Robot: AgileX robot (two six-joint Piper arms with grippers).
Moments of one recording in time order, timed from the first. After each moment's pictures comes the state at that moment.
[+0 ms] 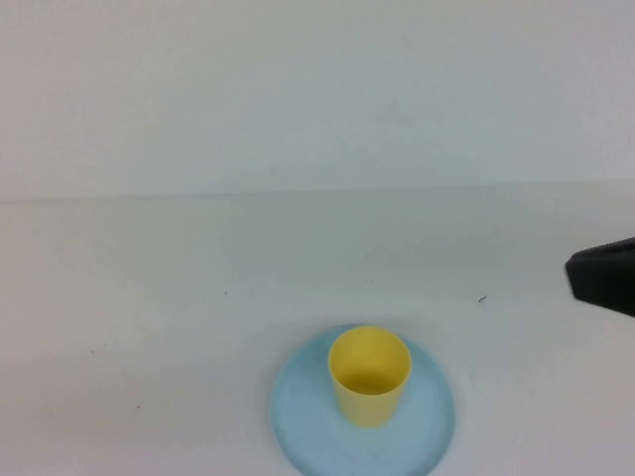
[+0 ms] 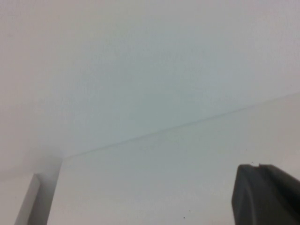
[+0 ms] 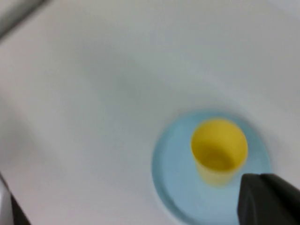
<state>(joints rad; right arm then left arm) 0.64 0.97 -1.11 0.31 0.88 -0.22 0.09 -0.03 -0.30 -0.40 0.47 0.58</state>
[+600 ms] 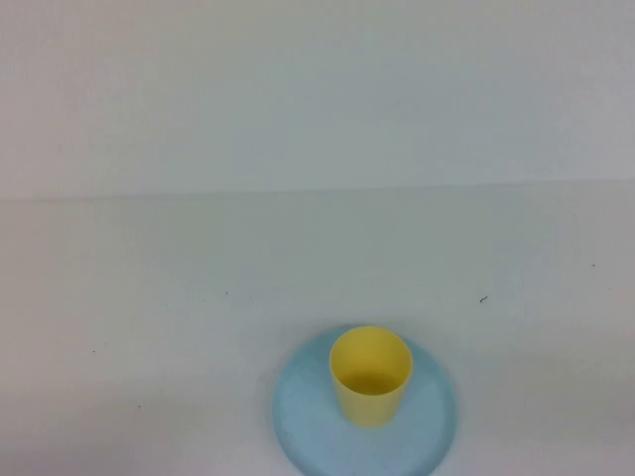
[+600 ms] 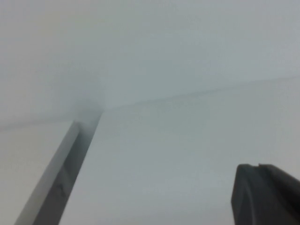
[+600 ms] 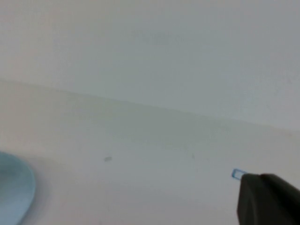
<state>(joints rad) -0.04 0.13 -0.21 0.44 0.41 -0.56 0.09 -0.03 0.01 -0.05 0.15 0.26</state>
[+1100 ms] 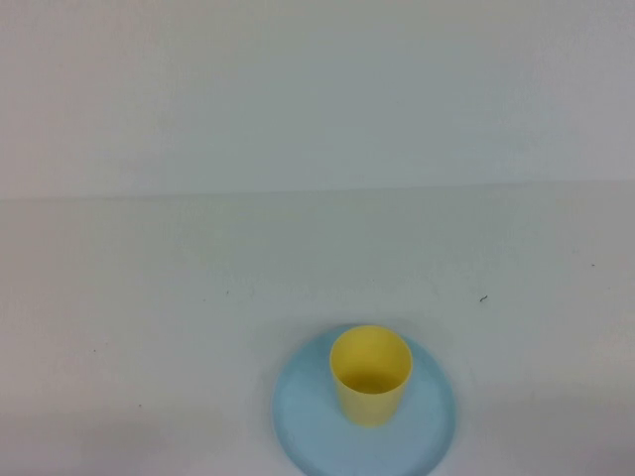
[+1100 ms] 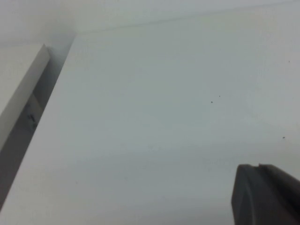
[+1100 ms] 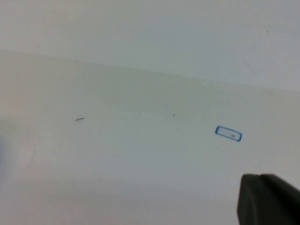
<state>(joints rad) -0.09 0.03 0.03 0.45 0.29 -0.60 0.10 -0.03 0.03 -0.11 0.39 0.24</state>
